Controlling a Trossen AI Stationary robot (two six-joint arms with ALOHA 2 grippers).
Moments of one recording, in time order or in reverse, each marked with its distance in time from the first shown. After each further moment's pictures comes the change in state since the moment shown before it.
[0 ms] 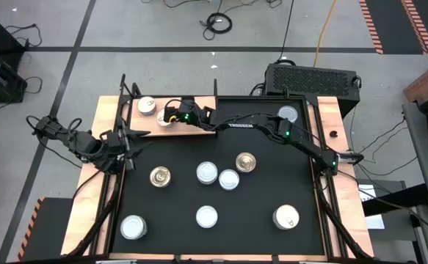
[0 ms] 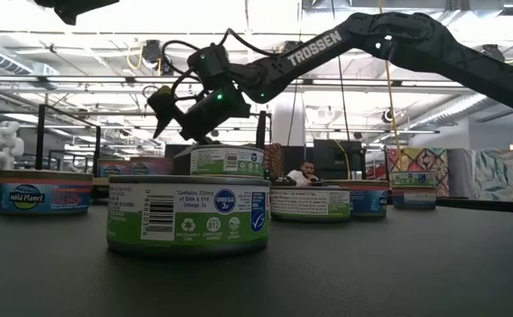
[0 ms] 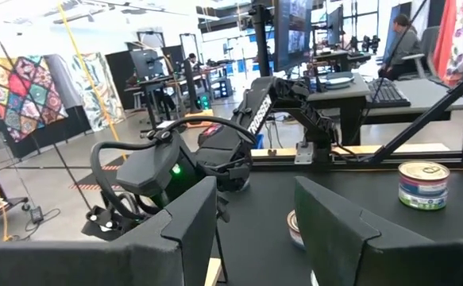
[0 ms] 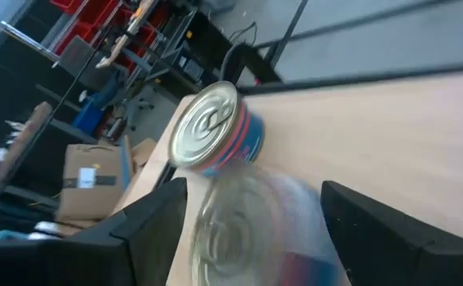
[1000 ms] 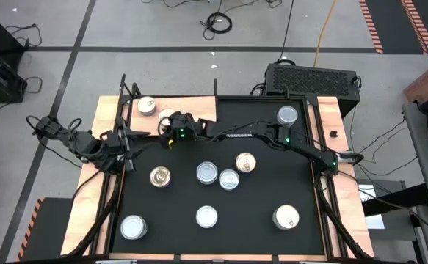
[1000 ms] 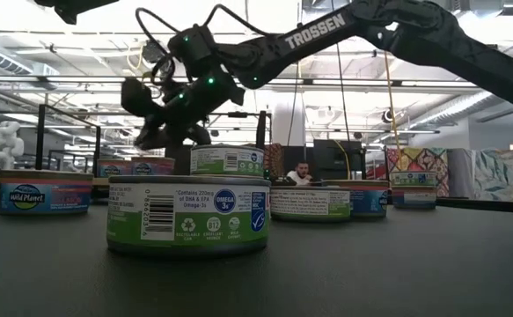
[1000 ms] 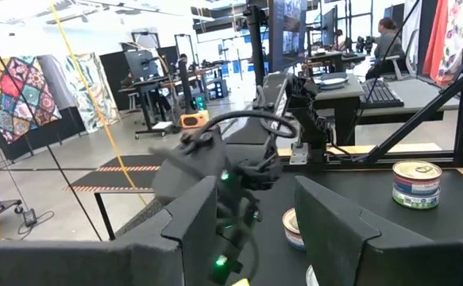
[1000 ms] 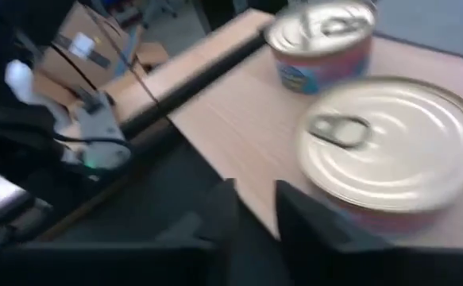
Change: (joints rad) left arm 0.000 0.000 0.000 0.000 0.011 -0.001; right arm 0.107 -0.007 0.033 -0.125 -0.101 -0.435
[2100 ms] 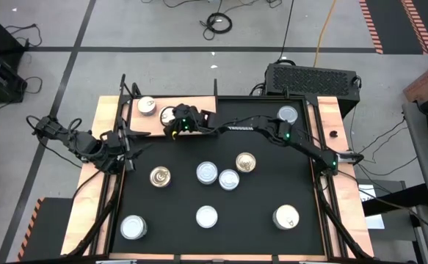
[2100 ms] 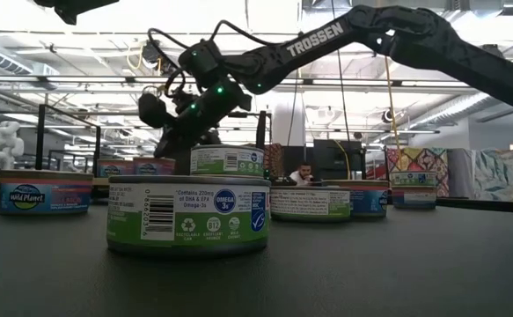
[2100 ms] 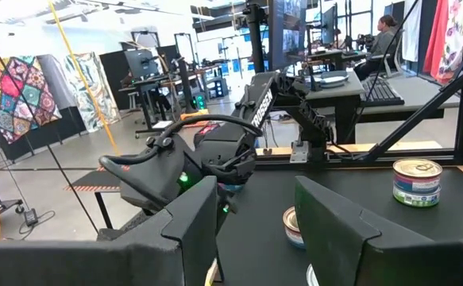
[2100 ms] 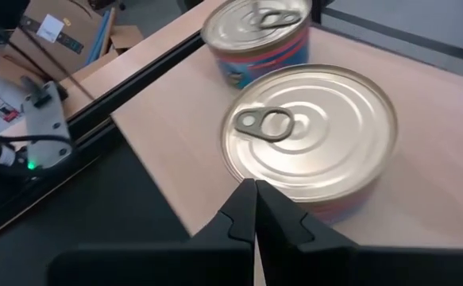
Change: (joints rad) left arm 0.000 0.000 0.000 -0.005 0.000 0.001; right arm -0.072 0.000 0.000 -0.065 -0.030 -0.024
